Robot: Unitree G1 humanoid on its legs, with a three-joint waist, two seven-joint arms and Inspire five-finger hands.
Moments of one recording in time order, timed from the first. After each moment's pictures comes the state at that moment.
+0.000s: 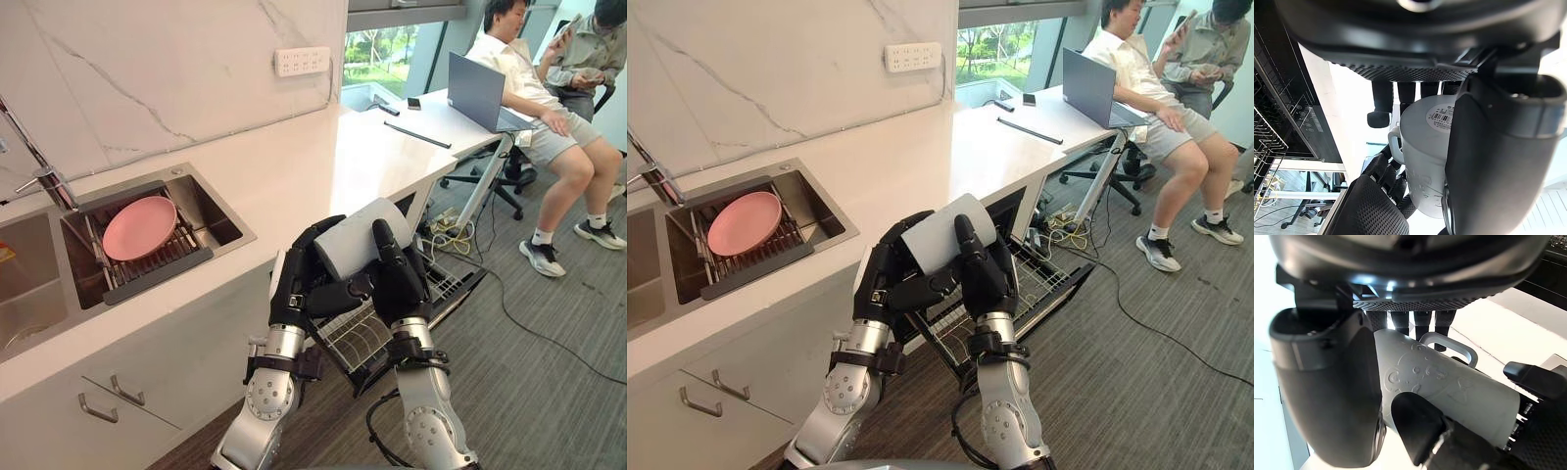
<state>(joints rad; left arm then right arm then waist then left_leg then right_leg) 0.12 0.09 -0.49 -0.18 -0.06 -0.24 0.29 0.13 -0.02 0.31 -0.13 0.87 -0.29 -0.01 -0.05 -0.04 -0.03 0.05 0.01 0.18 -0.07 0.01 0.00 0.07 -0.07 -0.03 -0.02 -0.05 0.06</state>
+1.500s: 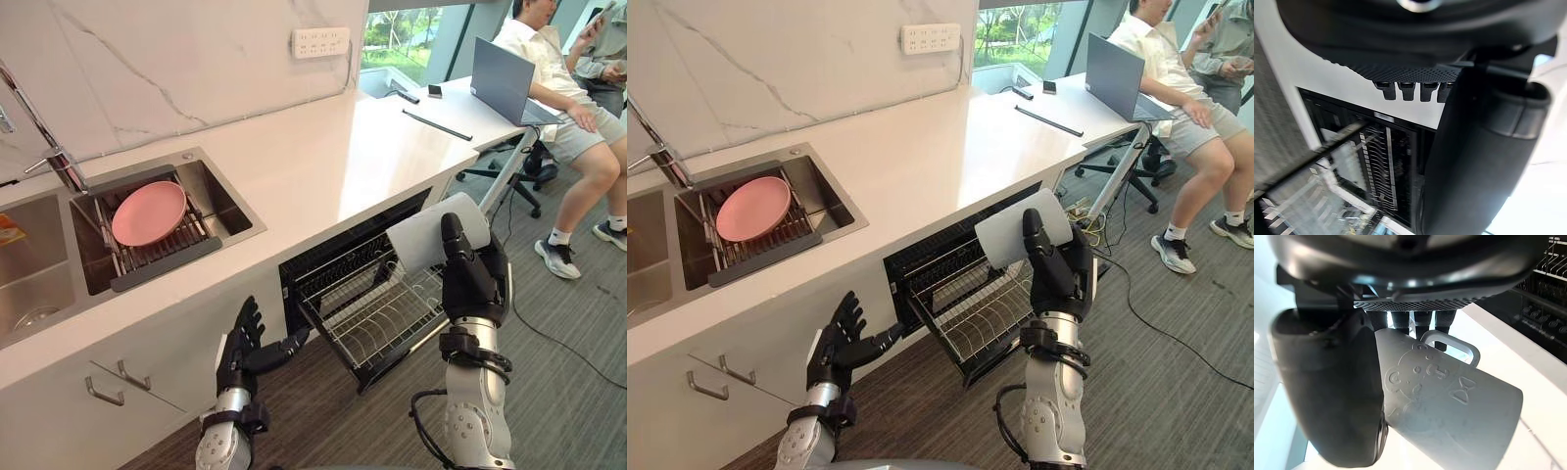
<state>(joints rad) 0.39 0.02 -0.10 0.17 -0.27 -0.20 0.04 0.17 0.03 -0.07 -0.19 0.63 -0.26 -0.02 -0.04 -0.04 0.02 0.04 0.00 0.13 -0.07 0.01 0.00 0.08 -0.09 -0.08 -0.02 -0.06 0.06</state>
